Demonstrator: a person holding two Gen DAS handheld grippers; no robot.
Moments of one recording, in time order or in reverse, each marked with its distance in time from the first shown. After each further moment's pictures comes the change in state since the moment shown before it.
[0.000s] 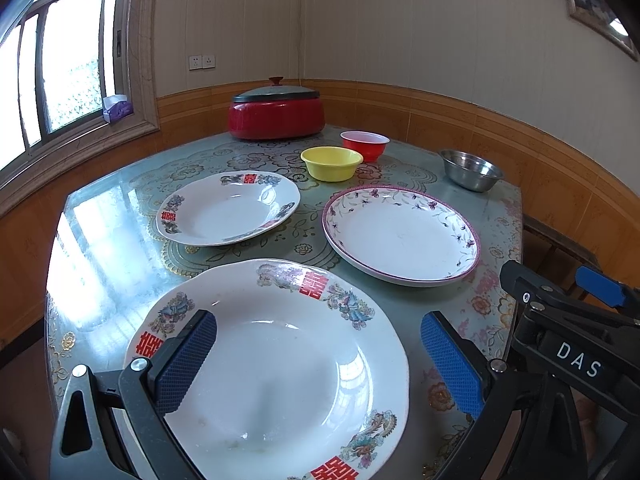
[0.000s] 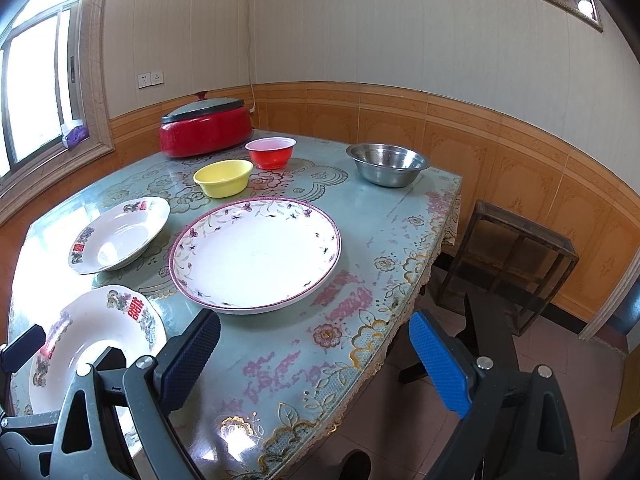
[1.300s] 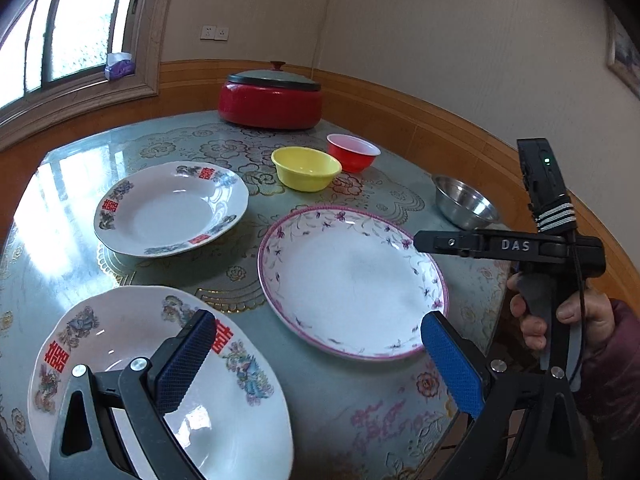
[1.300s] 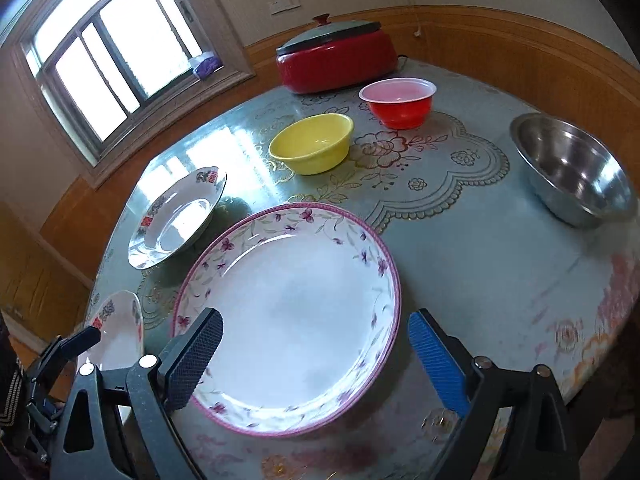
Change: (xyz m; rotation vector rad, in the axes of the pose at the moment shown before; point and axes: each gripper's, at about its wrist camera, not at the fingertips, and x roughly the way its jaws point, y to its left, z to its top) left arm 0.052 -0.051 0.050 -0.201 0.029 -0.034; right arm 0.204 -0.040 0.126 -0.302 0.349 0.702
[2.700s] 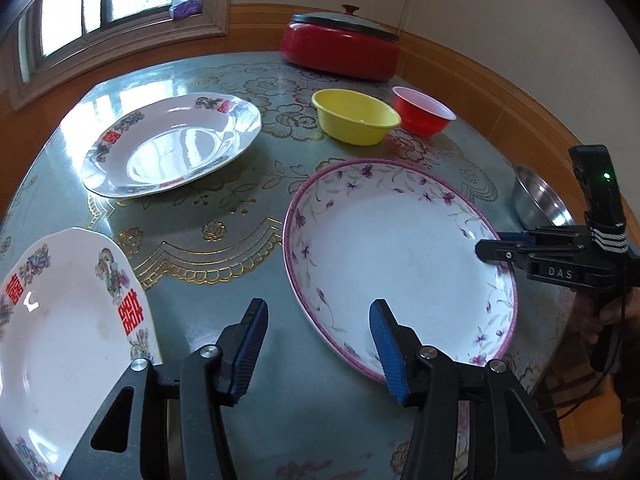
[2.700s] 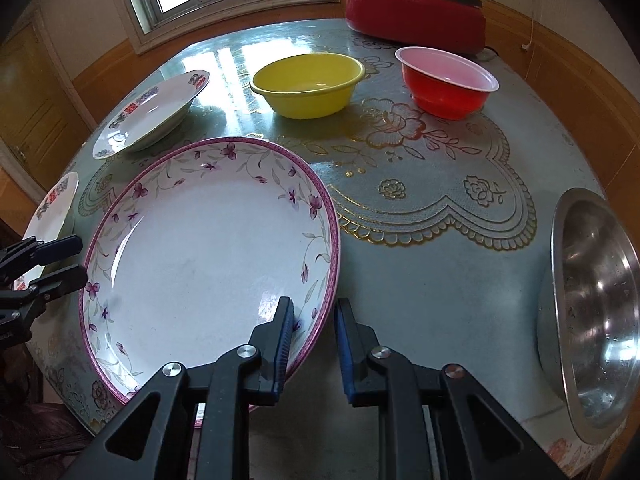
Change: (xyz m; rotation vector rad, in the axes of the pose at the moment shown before) left arm 0.096 -0.035 0.005 -0.223 0.185 0.254; right arm 0.043 -0.076 0.039 -0.403 0.241 0.066
